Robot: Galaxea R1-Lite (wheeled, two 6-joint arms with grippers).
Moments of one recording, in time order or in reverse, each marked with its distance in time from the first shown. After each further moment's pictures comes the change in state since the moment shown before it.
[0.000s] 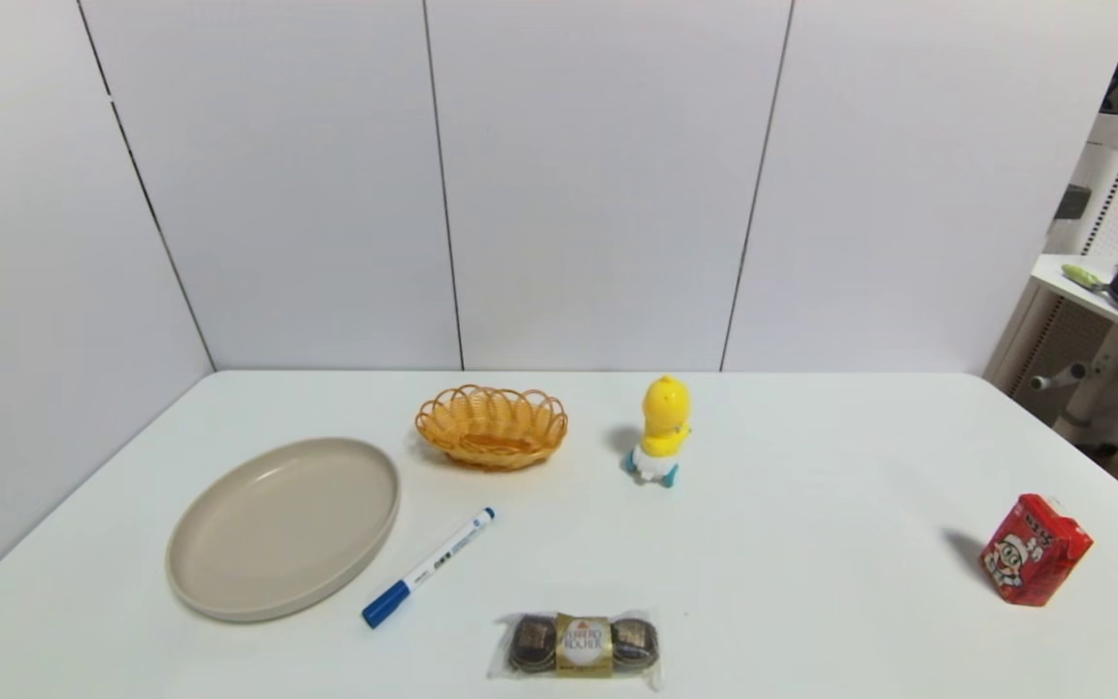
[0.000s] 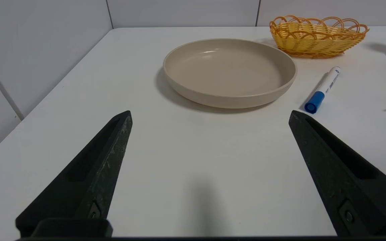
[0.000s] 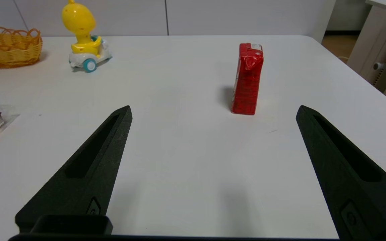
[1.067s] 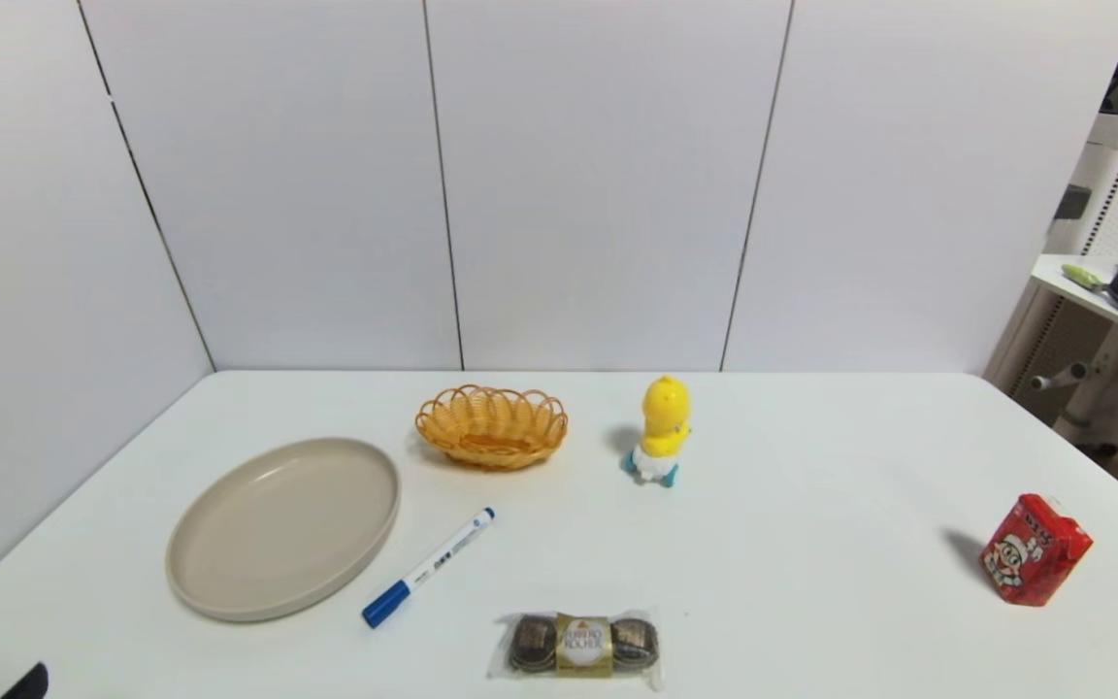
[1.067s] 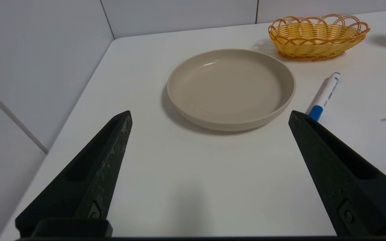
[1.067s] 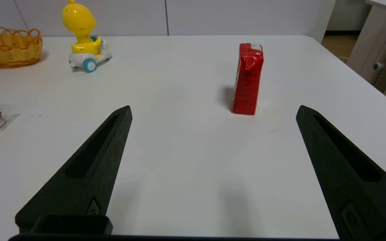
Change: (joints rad) left arm -0.026 0.357 -0.246 -0.007 0.000 0.101; right arm 0.000 0.000 0.000 0.000 0.000 0.000
